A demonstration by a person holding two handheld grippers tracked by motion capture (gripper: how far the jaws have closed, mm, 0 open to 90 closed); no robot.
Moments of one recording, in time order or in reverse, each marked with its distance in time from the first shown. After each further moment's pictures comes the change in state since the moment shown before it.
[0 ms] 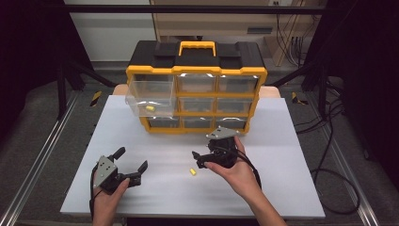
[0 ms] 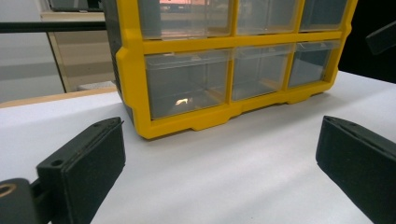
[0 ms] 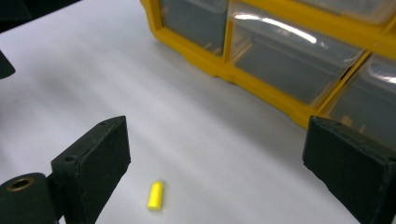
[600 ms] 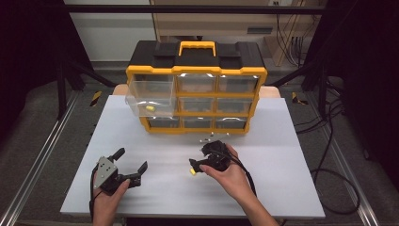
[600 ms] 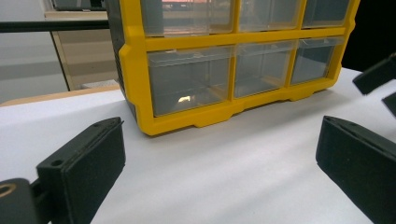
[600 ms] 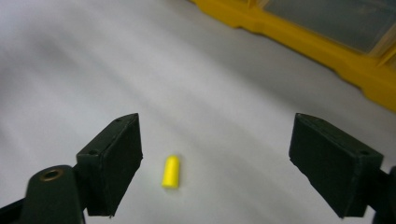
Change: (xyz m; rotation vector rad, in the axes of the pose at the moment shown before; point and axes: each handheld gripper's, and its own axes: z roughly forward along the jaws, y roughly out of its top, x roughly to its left) left arm -0.001 -0.002 -0.003 0.006 0.016 0.008; right arm 0.005 -0.018 0.030 0.140 0.051 0.048
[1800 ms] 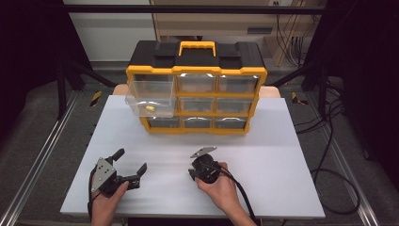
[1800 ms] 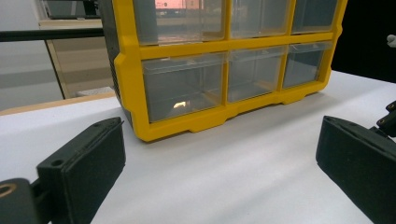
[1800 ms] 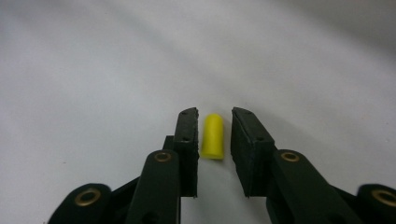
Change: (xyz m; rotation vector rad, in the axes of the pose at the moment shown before) left arm 0.000 0.001 -0.004 -0.024 -0.024 0.015; right arm 0.026 -0.028 0.033 0.106 0.008 -0.021
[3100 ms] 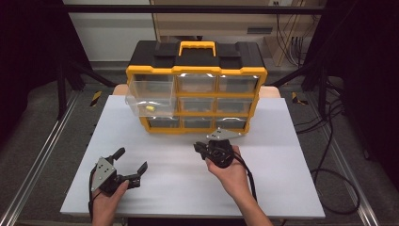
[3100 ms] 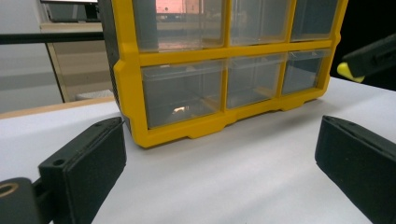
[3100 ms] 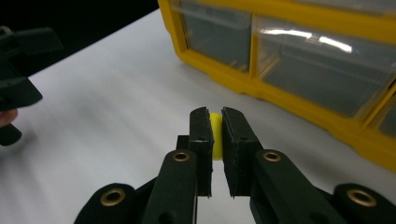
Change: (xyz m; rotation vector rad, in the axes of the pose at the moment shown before) left arm -0.002 0.003 0.002 -0.021 0.000 -0.006; right arm -0.033 0.031 -0.060 -0.363 0.062 0.037
